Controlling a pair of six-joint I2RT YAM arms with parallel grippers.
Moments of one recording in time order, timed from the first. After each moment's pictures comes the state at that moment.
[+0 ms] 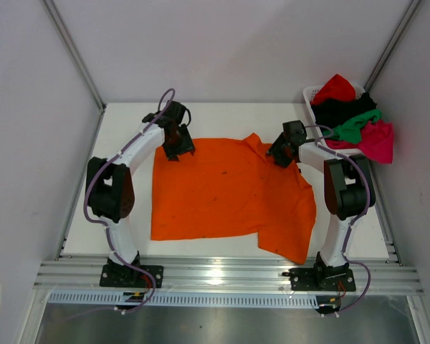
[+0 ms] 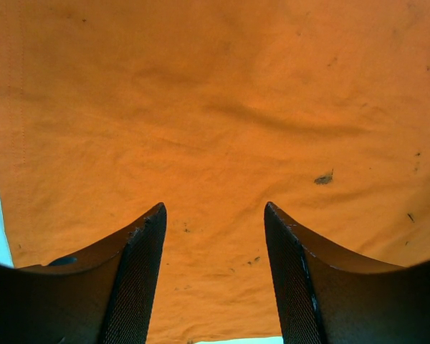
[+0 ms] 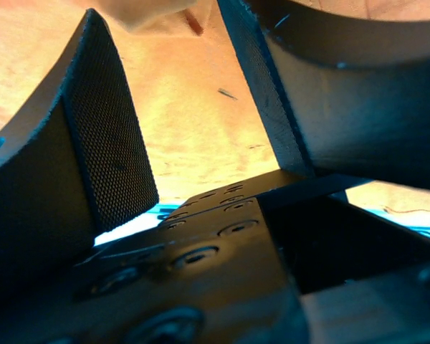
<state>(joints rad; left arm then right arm) -0.33 1.90 1.61 -0.85 -0.06 -0.69 0.22 1.94 1.27 -0.23 -0.02 0.85</state>
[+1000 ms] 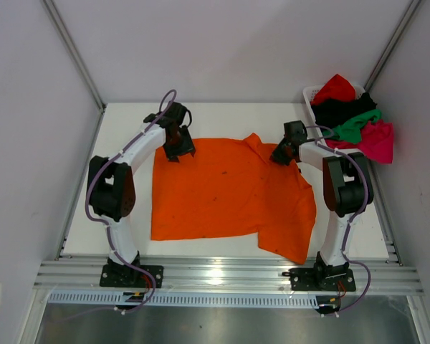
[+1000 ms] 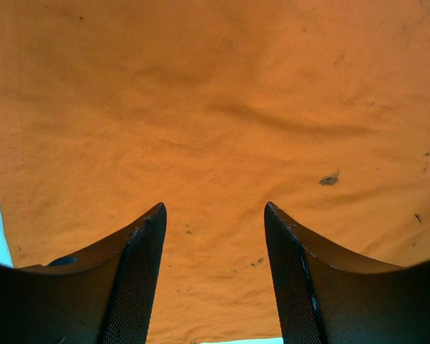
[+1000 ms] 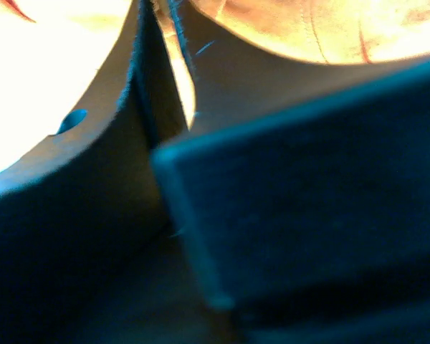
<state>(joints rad) -0.33 1.91 1.61 -0.85 -0.06 -0.68 0.20 1.98 1.28 -0.22 -0.02 0.83</state>
